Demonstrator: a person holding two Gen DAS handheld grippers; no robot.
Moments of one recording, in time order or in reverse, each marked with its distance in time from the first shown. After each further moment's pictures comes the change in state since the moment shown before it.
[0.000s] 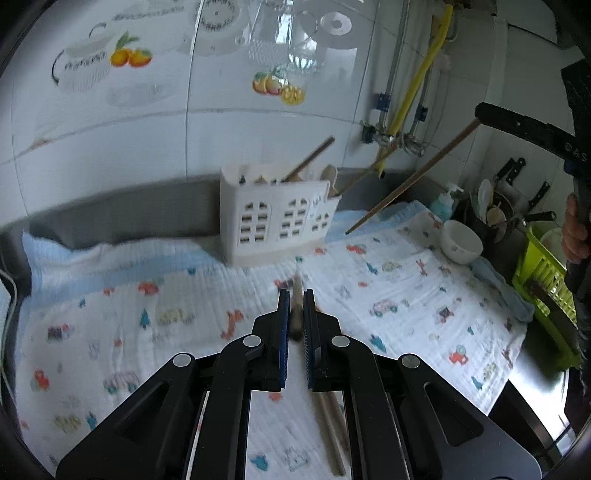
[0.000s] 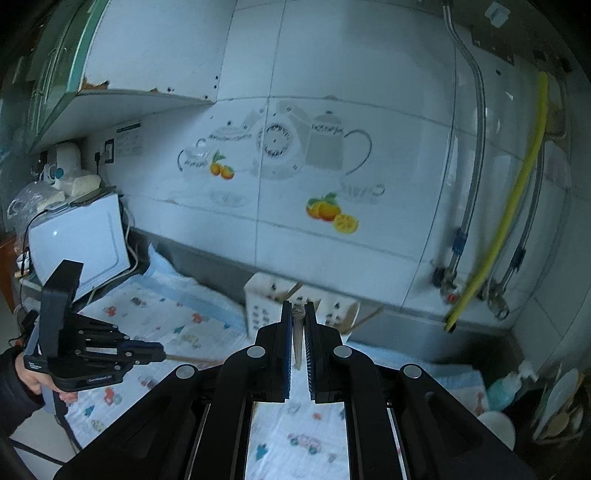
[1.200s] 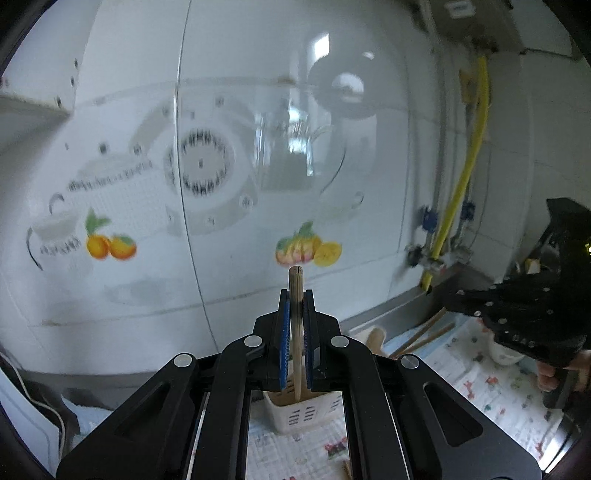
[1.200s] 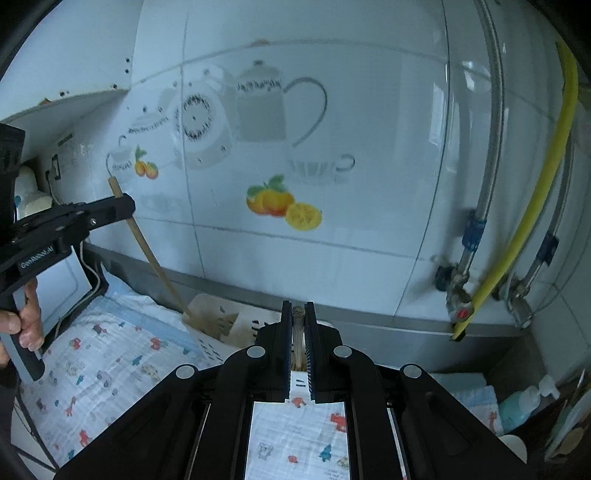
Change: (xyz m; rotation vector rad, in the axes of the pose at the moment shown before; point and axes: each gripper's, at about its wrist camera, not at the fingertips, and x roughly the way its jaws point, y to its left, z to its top) left arm 0.035 -0.005 0.182 0.099 -0.224 0.166; right arm 0.123 -0.066 0.024 0.117 0.136 -0.027
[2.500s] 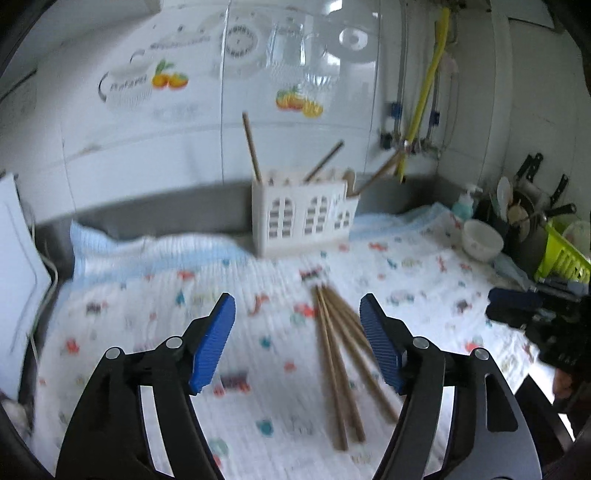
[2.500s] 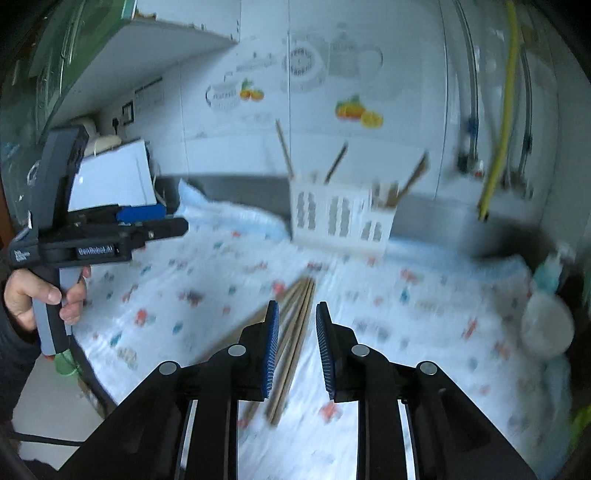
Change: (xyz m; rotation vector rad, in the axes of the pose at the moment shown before) left arm -0.127 -0.024 -0.207 -0.086 0.172 0.004; right arm -0.115 0.104 -0.232 0.000 0.038 0.099
